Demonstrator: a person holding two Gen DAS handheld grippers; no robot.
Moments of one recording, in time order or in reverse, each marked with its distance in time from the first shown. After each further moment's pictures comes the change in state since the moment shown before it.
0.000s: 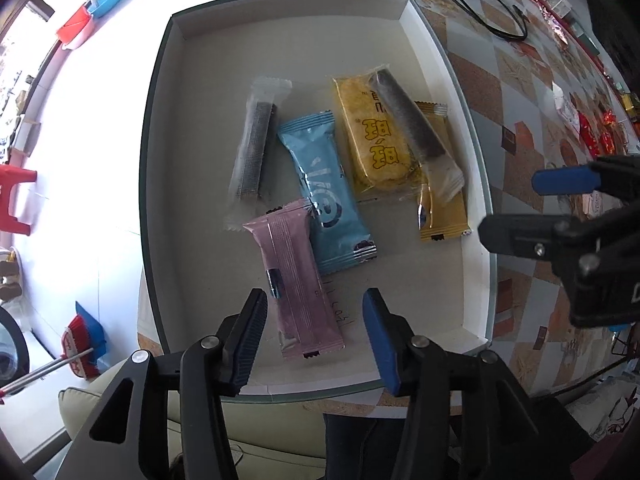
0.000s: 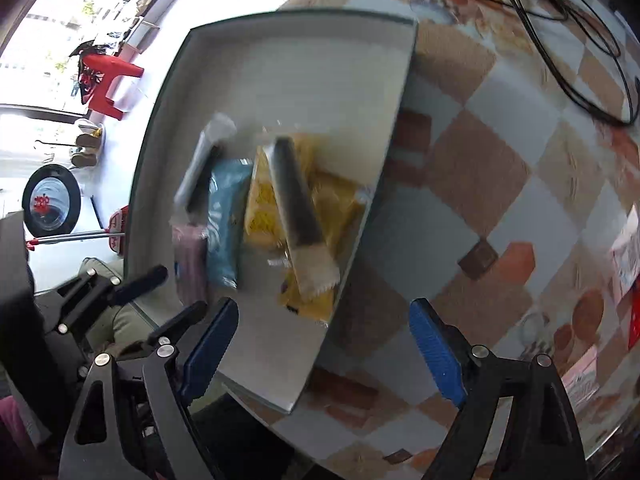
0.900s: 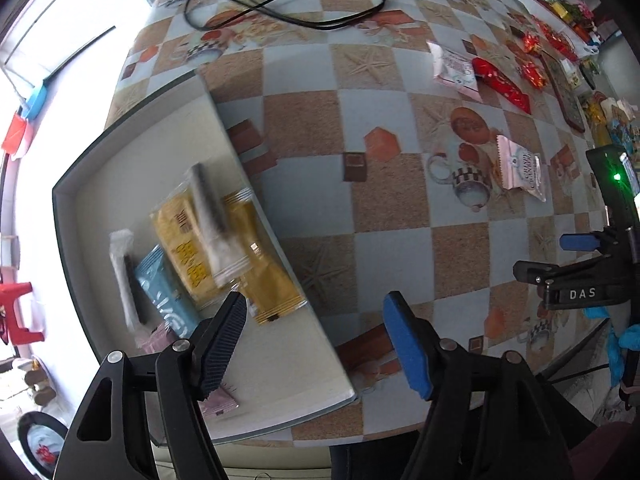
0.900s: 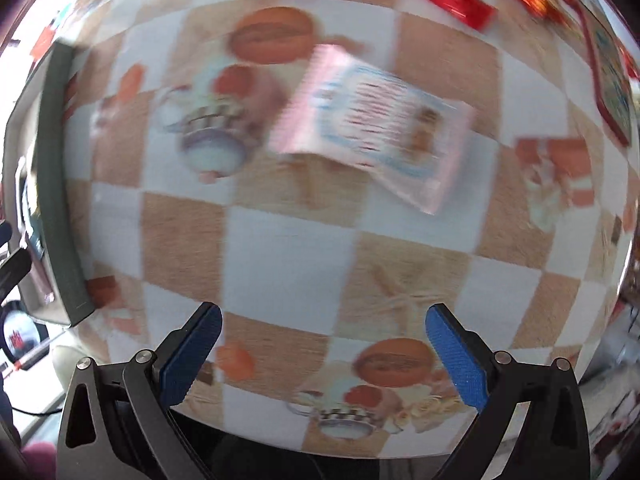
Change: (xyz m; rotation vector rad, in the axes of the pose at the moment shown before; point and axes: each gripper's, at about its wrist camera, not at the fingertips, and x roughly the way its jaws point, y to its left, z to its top) left arm -0.027 -0.175 0.052 0.349 -0.032 -0.007; right arm -0.016 -0.208 -0.149 0.561 0.040 -0.102
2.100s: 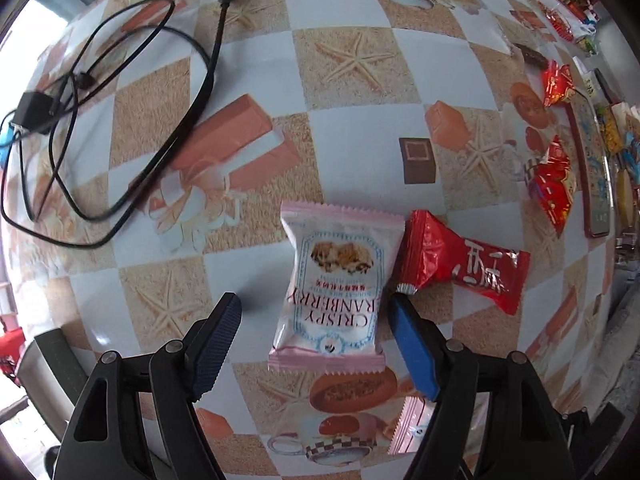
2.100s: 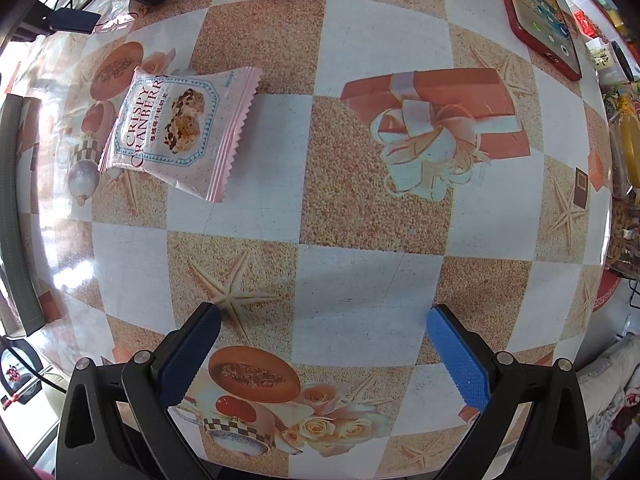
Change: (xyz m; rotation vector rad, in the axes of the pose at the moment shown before) left arm 0.104 -0.138 0.230 0.076 0.074 0.012; right arm 0.016 -0.123 -0.054 0.062 -0.065 -0.049
